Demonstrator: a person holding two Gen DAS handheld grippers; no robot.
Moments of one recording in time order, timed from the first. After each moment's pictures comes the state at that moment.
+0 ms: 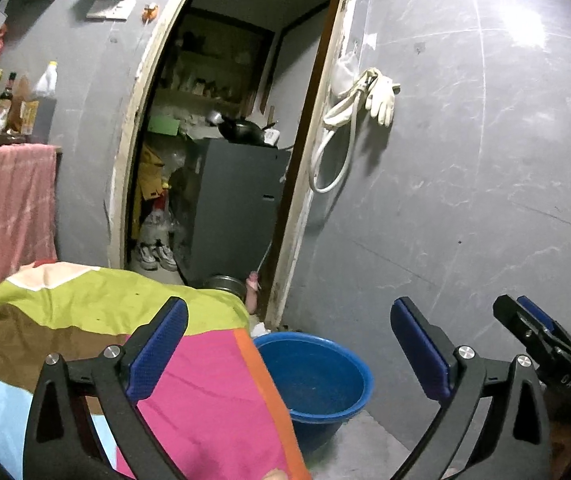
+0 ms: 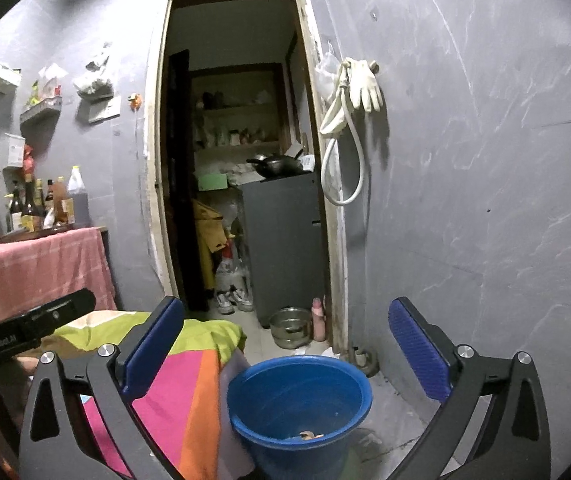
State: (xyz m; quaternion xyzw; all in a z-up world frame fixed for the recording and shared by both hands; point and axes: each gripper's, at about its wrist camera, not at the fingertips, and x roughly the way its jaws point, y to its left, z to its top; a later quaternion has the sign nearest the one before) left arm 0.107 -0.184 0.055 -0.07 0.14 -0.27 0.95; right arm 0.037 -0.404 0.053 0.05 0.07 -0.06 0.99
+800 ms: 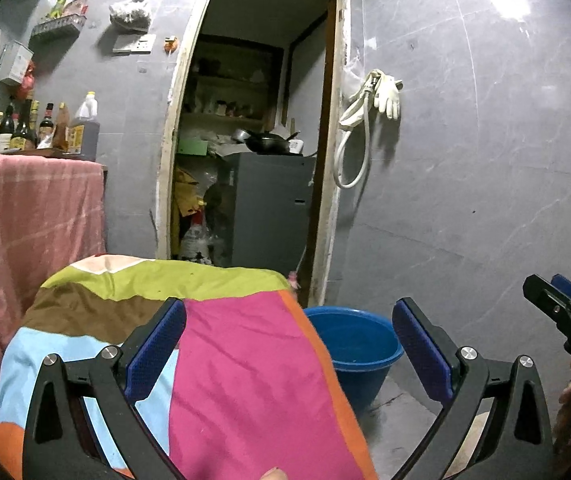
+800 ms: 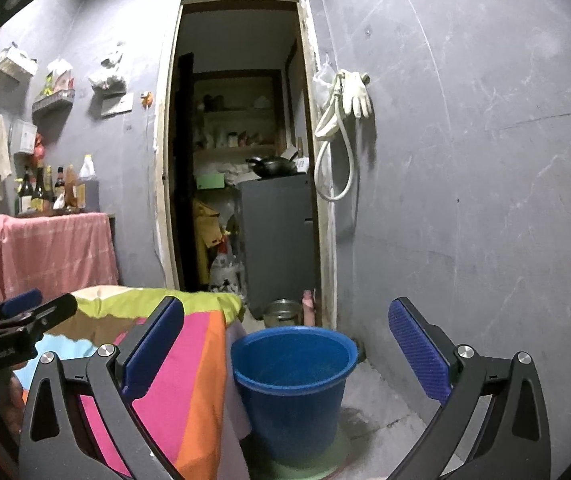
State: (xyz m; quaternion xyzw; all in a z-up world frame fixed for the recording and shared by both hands) left arm 0.016 -0.162 -0.006 -0.03 0.11 -0.20 0.97; right arm -0.047 -0.374 0.011 0.04 0.07 -0.08 0.99
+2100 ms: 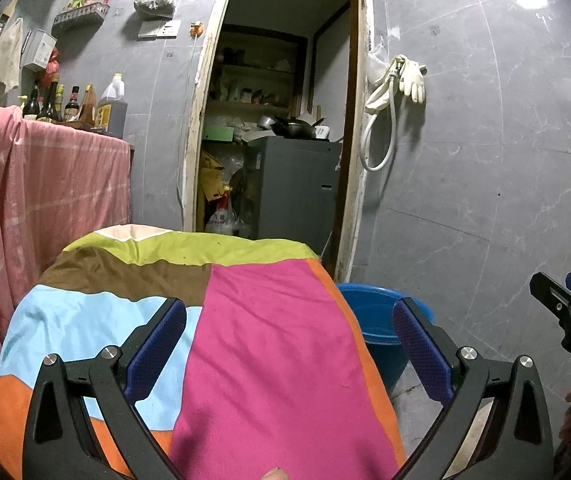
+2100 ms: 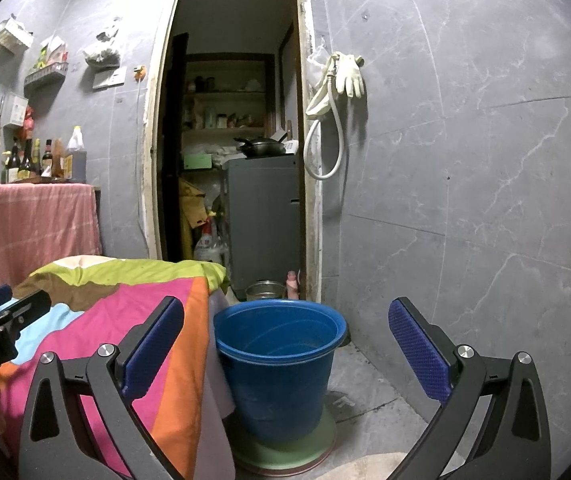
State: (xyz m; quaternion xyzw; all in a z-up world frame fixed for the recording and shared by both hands) left arm 0.014 -0.148 -0.050 -0.03 0.13 -0.16 0.98; right arm -0.042 -0.372 -0.024 0.02 0.09 -0.10 0.99
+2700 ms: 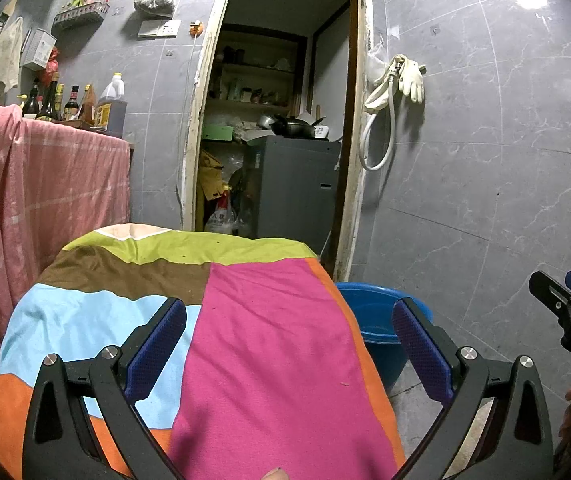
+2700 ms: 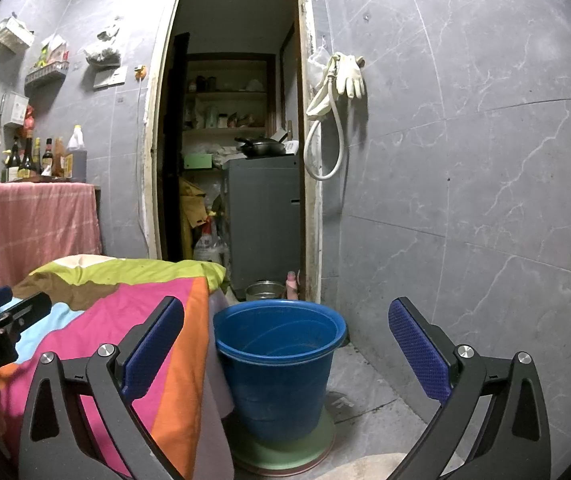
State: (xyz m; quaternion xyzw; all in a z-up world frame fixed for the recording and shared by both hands) left arm 0.014 -0.149 -0.051 -0.03 0.13 -0.16 0.98; right arm -0.041 -0.373 -0.024 0.02 0.09 -0.10 0.99
